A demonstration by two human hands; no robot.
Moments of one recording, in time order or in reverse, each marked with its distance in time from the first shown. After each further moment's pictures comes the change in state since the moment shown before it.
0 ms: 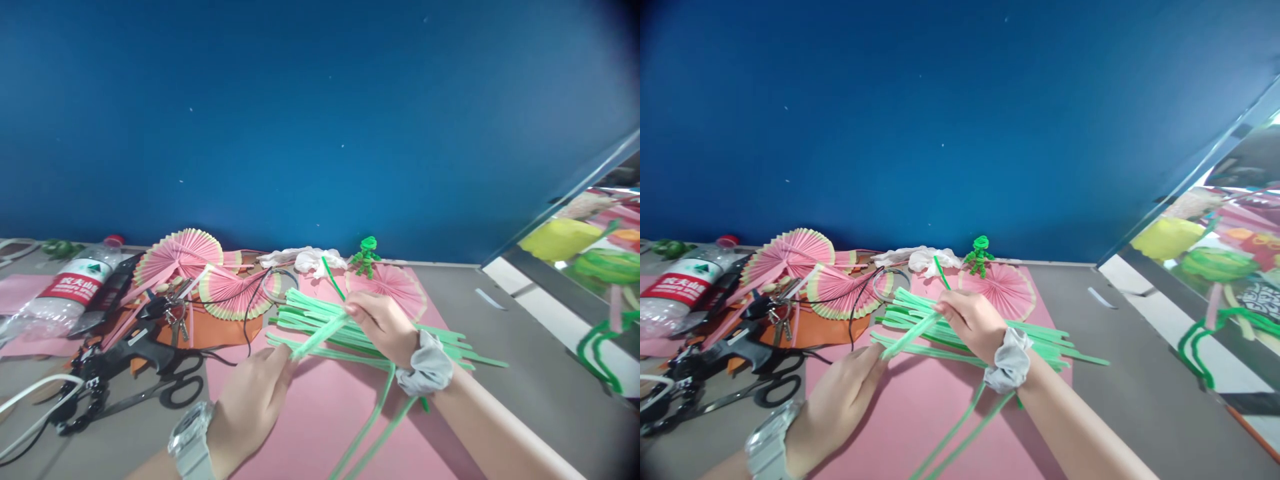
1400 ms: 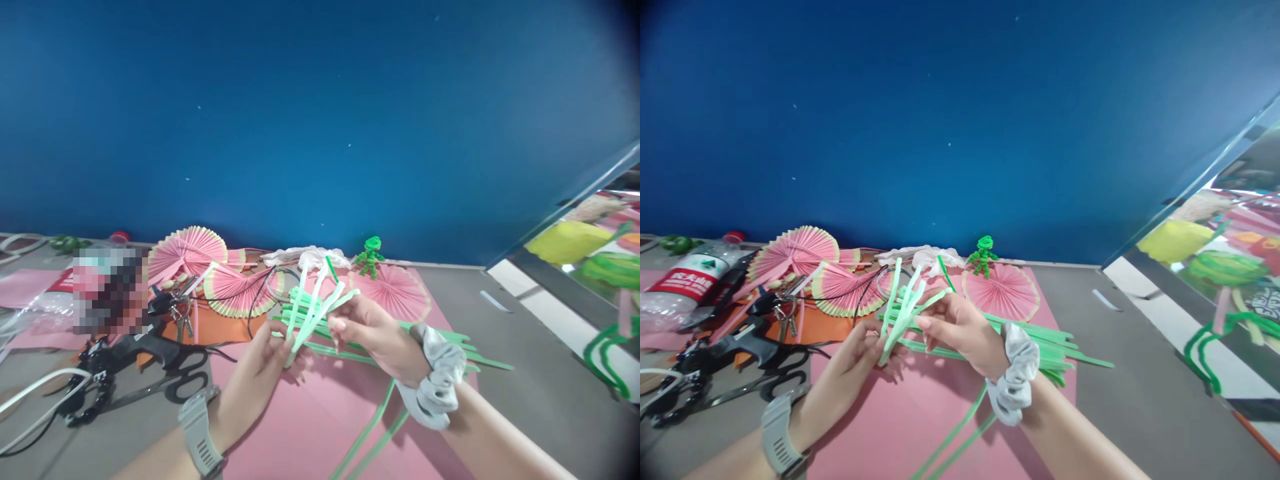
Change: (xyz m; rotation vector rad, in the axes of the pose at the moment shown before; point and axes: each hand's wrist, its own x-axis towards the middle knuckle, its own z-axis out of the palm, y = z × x) left_hand 0.011 0.003 0.001 -0.910 -0.019 -0.171; right_hand 0.003 -0.029 0.025 0.960 -0.114 0.433
